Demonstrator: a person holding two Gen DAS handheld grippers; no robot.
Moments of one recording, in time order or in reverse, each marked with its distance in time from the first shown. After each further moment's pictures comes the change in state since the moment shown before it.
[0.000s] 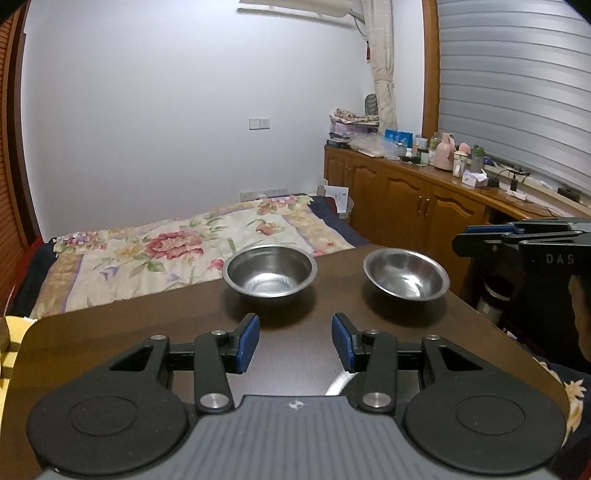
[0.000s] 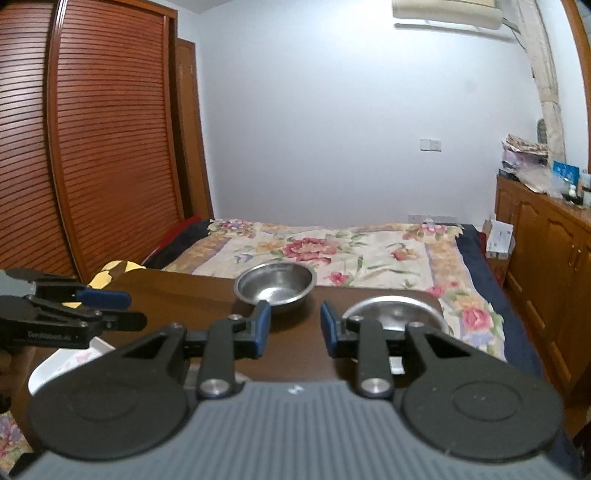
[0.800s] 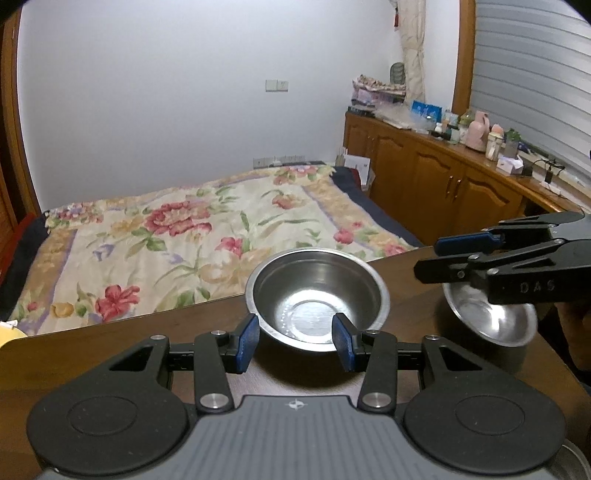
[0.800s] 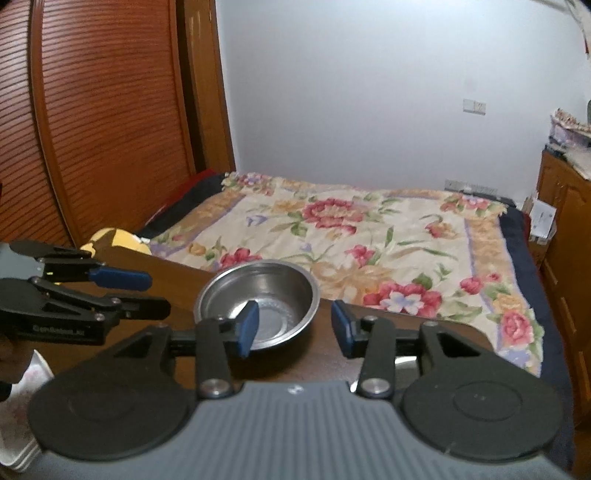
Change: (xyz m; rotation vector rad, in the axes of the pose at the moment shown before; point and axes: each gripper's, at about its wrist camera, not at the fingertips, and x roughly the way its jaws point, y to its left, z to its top) left arm 0.127 0.049 0.037 -0.046 0.130 0.020; right arm 0.140 -0.012 0.029 -0.044 0.198 0.094
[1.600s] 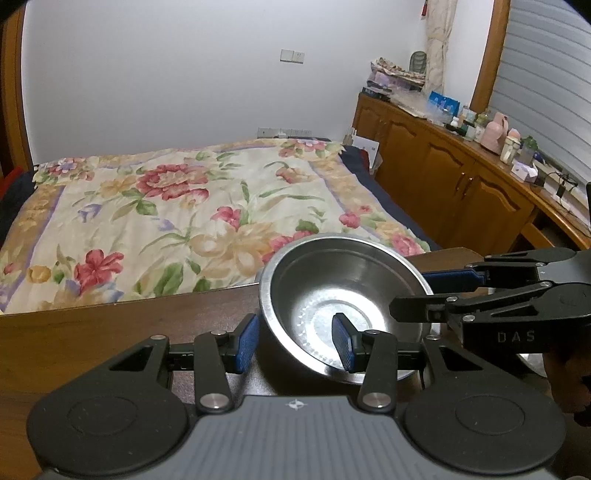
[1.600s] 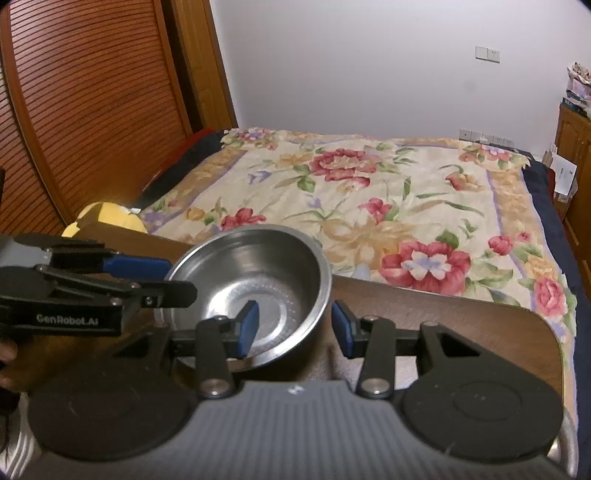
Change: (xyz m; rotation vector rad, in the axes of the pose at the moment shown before) left arm 0.057 0.025 0.009 -0.109 0.089 -0.036; right arm 0.065 -0.004 0.002 0.053 0.149 0.036
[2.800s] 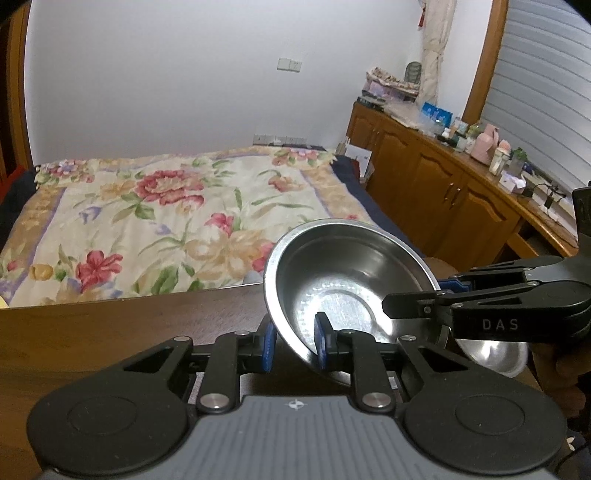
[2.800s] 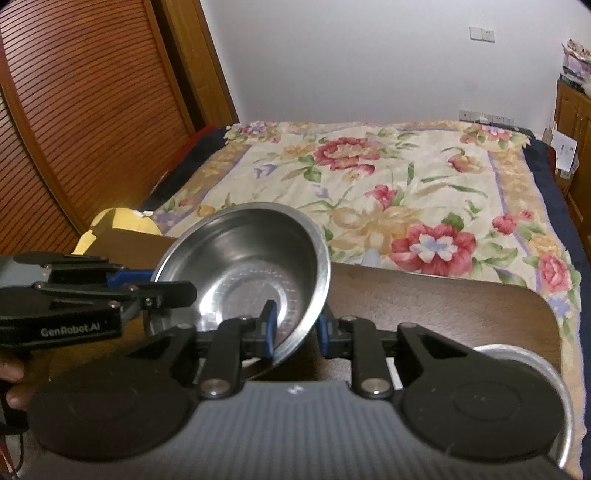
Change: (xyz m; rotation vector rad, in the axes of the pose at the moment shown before) left arm -0.050 -0.016 0.003 -0.018 -0.028 -0.025; right arm -0.029 0.006 0.007 0.062 0.023 0.030
